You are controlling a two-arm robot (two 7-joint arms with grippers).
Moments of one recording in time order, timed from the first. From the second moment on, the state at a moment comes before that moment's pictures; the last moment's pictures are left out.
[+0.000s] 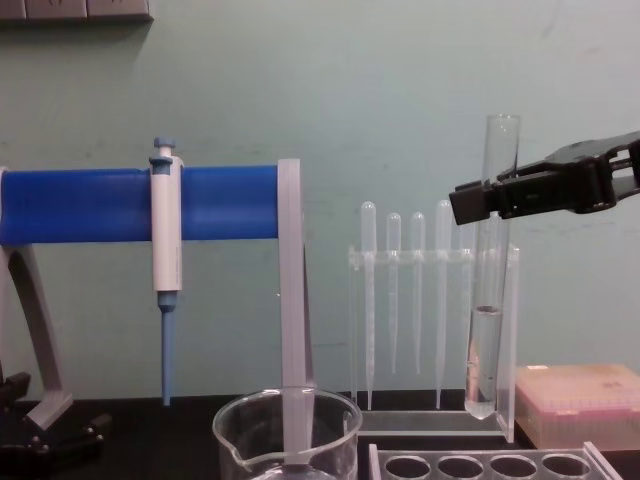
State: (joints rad) left arm -0.20 0.60 0.45 -1.41 -0.25 -0.12 0.03; right arm 0.66 0.78 -0.59 -1.64 0.68 0.33 0.79
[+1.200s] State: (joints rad) left arm -0.20 0.60 0.45 -1.41 -0.25 -0.12 0.03; right arm 0.66 0.78 -0.59 -1.64 0.68 0.33 0.79
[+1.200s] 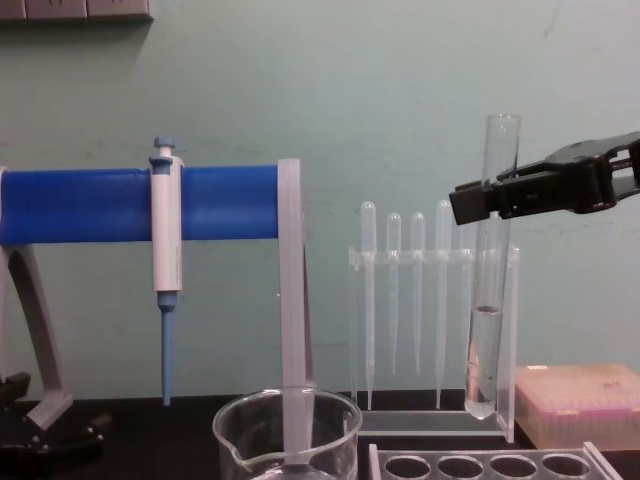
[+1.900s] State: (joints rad) left arm -0.20 0.60 0.45 -1.41 -0.25 -0.12 0.03; right arm 0.66 0.78 -0.59 -1.64 0.68 0.33 0.79
